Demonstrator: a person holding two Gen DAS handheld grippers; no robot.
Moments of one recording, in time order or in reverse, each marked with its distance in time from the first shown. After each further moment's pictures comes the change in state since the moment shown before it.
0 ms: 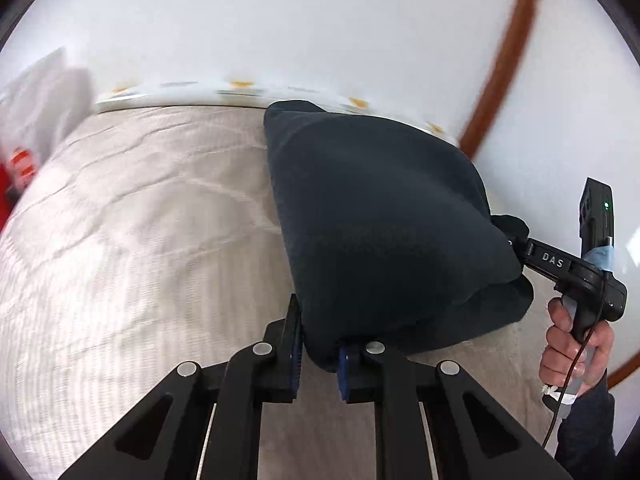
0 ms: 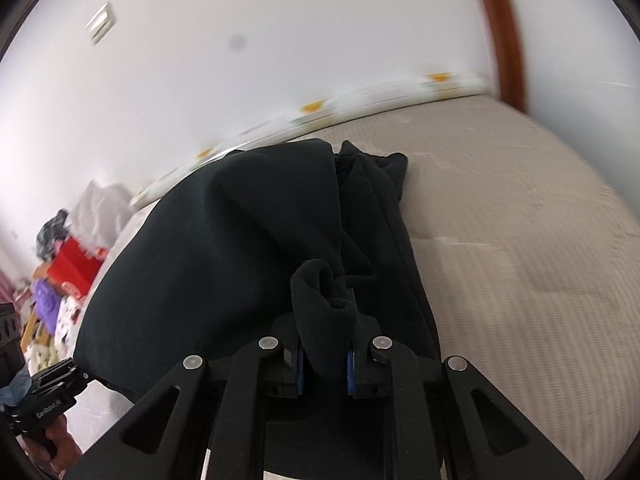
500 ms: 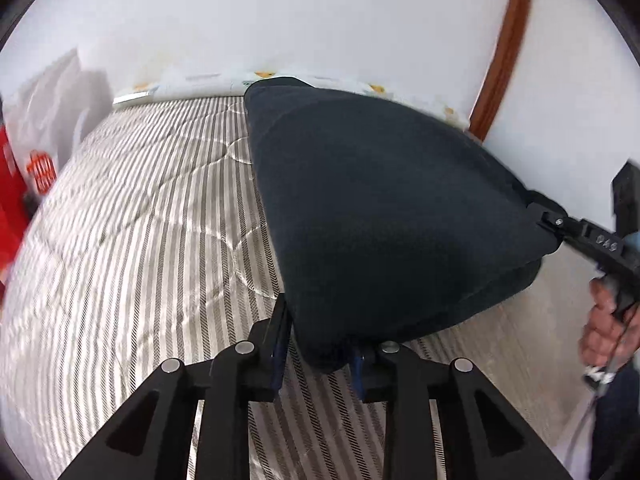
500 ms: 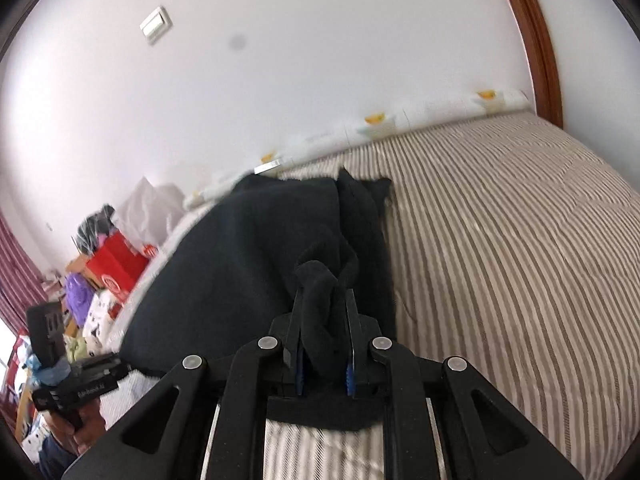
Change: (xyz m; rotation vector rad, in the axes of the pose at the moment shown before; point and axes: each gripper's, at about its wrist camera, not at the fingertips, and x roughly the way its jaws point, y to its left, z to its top) left arm -0.002 0.022 -0.012 0.109 0.041 0.054; right arm -0.035 0.023 -0.031 -0.041 -0.036 0.077
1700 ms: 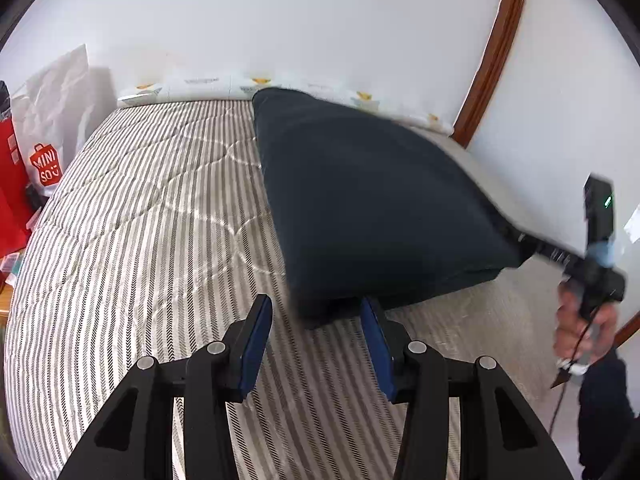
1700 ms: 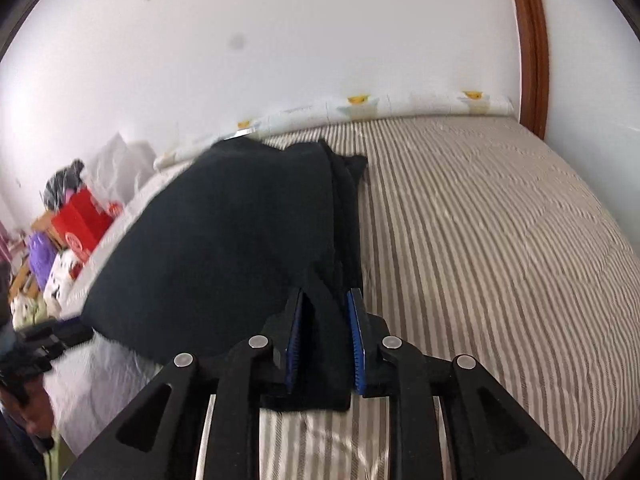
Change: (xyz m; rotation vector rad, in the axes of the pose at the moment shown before) left arm -0.047 0.006 -0.011 -0.047 -0.016 -0.085; right arm -0.001 0.012 -0.007 -0.091 0.067 -0.144
